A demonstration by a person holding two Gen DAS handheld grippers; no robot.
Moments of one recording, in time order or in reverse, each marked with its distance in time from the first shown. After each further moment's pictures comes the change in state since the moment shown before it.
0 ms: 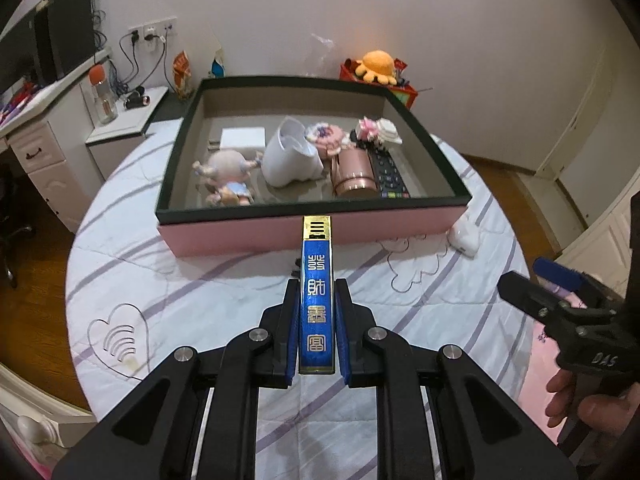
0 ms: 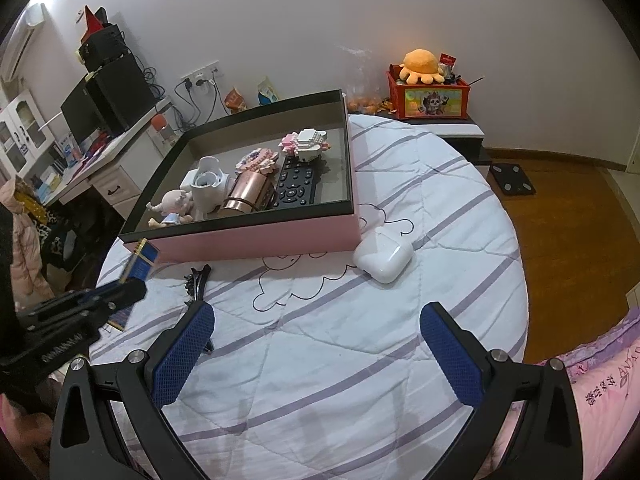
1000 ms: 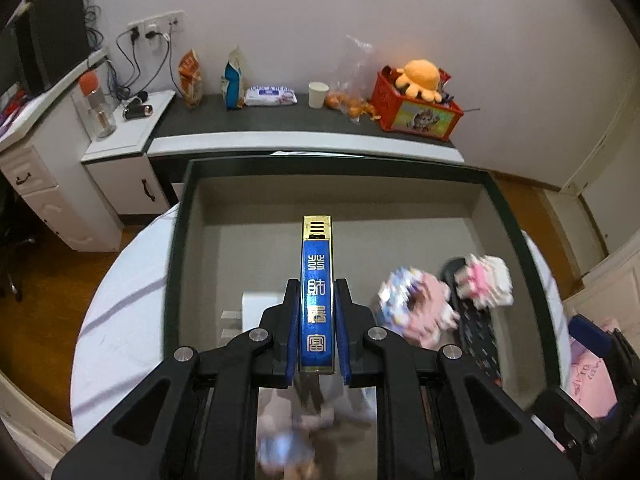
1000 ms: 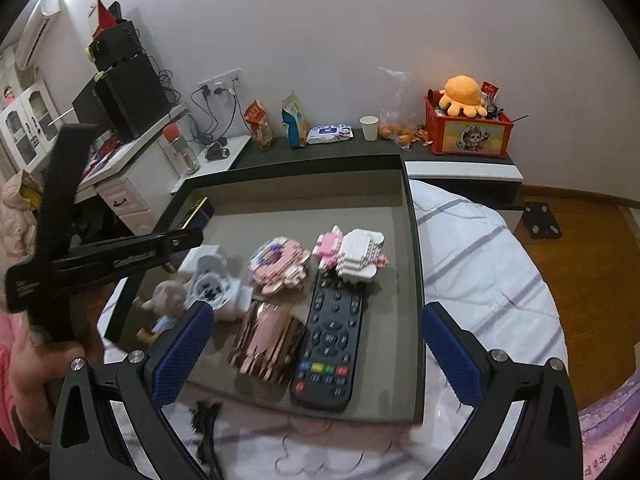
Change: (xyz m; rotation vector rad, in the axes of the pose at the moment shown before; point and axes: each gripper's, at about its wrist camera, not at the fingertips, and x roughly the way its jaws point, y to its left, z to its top) left arm 0.130 0.055 0.164 -0.039 0.052 0.062; right arm 0.083 0.033 0.111 -0.075 -0.029 0.050
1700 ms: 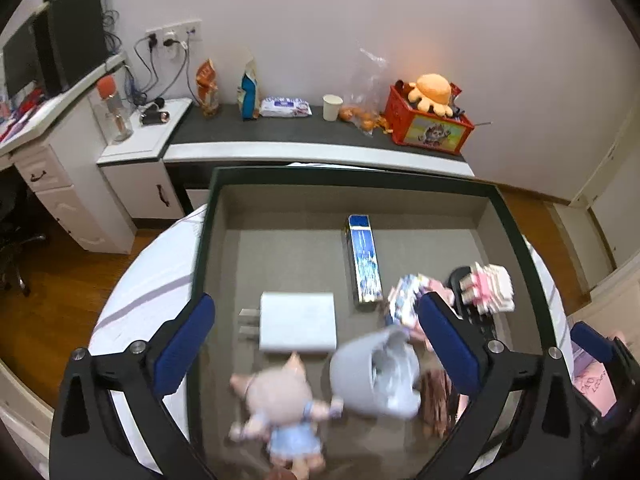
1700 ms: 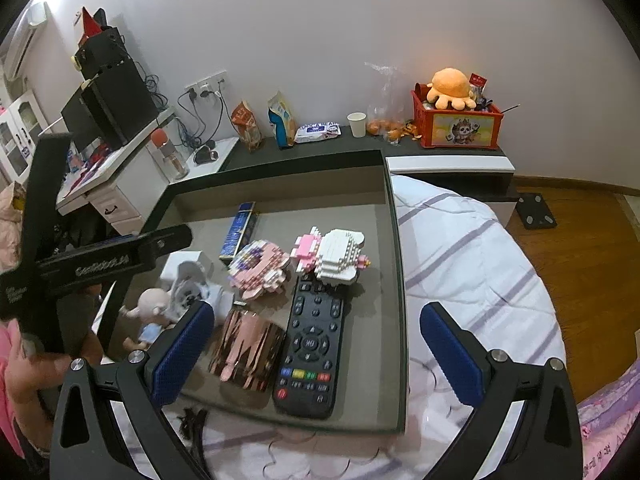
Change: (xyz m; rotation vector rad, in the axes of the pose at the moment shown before) left arm -0.033 0.006 -0.017 -0.034 -0.072 0.043; right arm -0.008 -0.009 -0.005 0.033 -0.002 -0.021
